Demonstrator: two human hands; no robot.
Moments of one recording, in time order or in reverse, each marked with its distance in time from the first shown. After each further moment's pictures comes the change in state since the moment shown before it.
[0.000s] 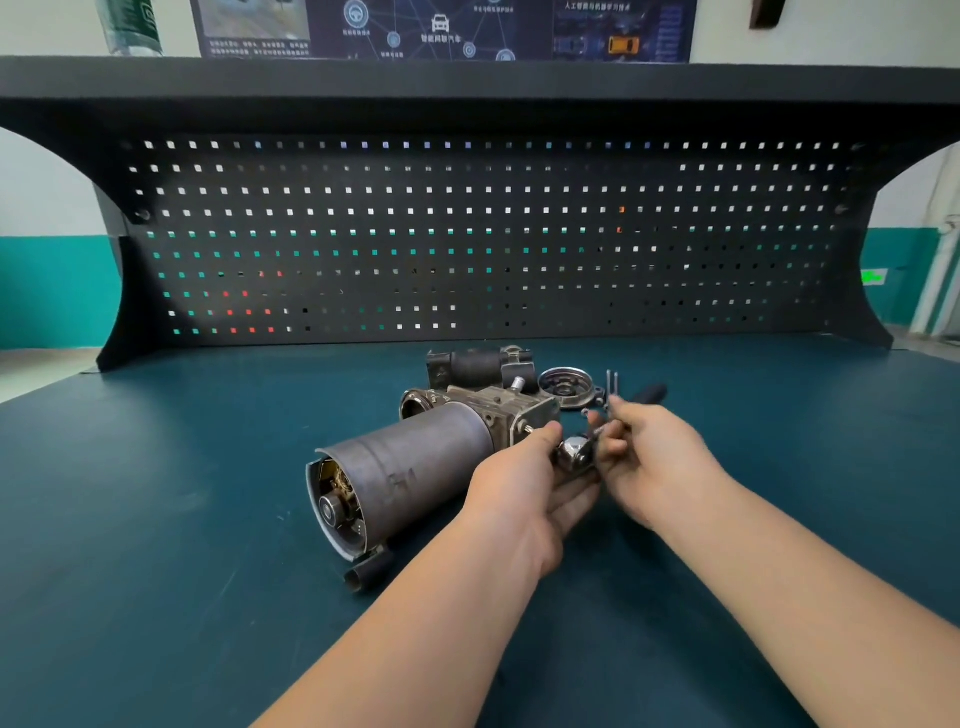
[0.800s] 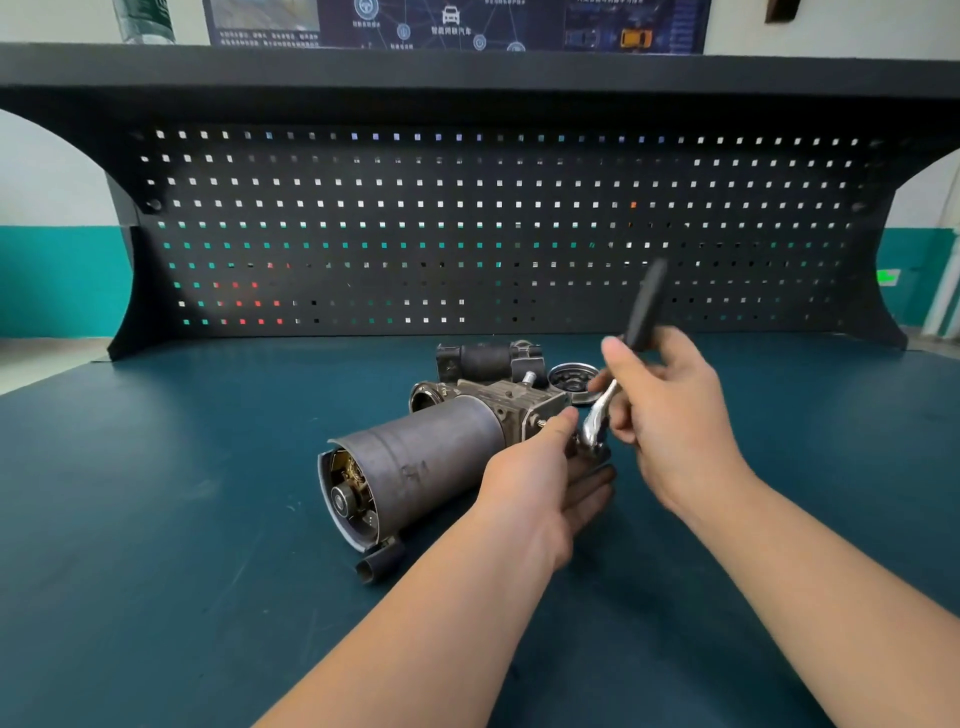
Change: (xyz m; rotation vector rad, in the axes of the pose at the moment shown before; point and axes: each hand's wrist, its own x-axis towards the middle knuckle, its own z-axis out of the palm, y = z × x) left_hand 0.002 -0.001 -0.002 0.105 0.021 -0.005; right_hand -0.012 -0.008 0.006 -0.532 -0.252 -0.566
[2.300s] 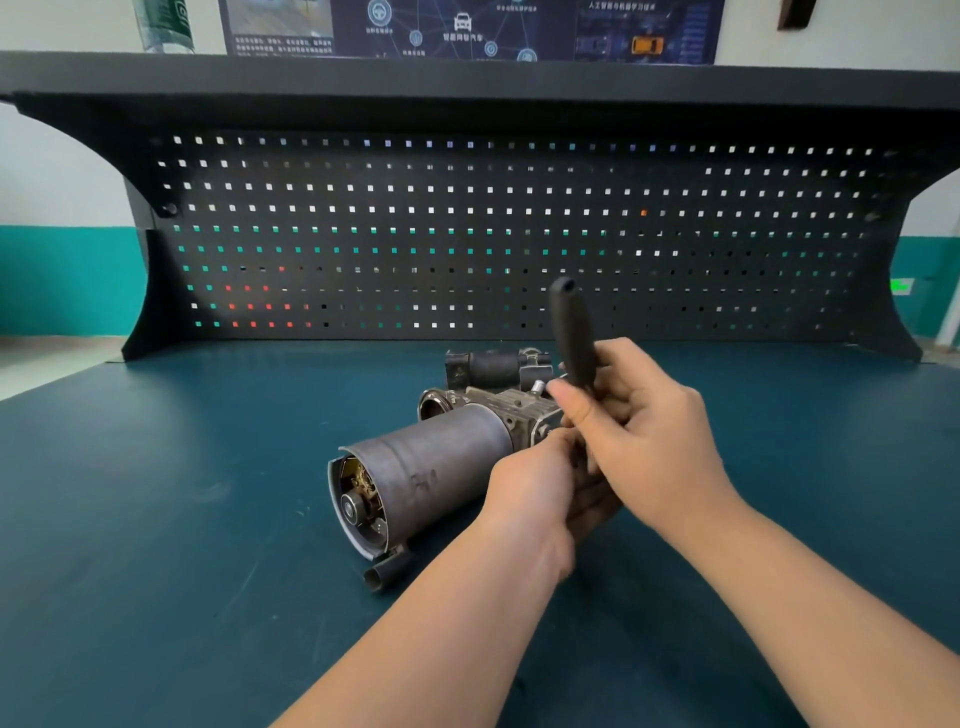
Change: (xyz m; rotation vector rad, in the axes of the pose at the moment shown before) left_hand -0.003 0.003 0.000 -0.023 -0.069 0.037; right_hand -0.019 -0.002 0.007 -0.489 -0.209 -0.483
